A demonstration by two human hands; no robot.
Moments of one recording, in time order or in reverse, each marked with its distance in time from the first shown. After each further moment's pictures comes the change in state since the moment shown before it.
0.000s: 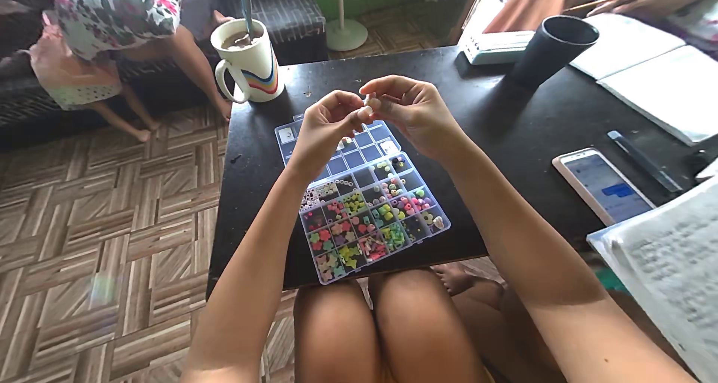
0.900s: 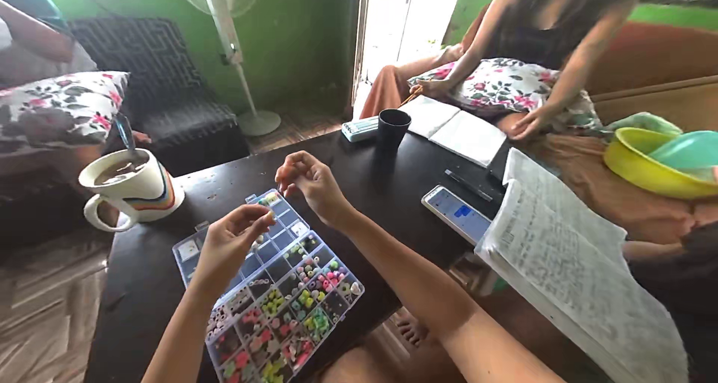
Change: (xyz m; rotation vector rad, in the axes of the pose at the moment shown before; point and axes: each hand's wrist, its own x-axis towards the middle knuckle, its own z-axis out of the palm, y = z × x) left_hand -0.004 -0.007 0.000 0.271 -0.033 0.026; right_hand 0.000 -0.005 -0.003 -0.027 0.271 -0.133
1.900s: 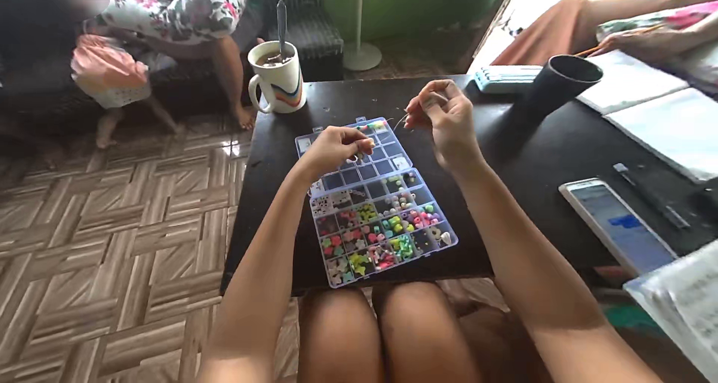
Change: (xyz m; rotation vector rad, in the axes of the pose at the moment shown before) left_hand 0.006 0.001 -0.027 0.127 -0.190 -0.232; right_hand 0.004 0.007 -0.006 -0.142 0.064 0.069
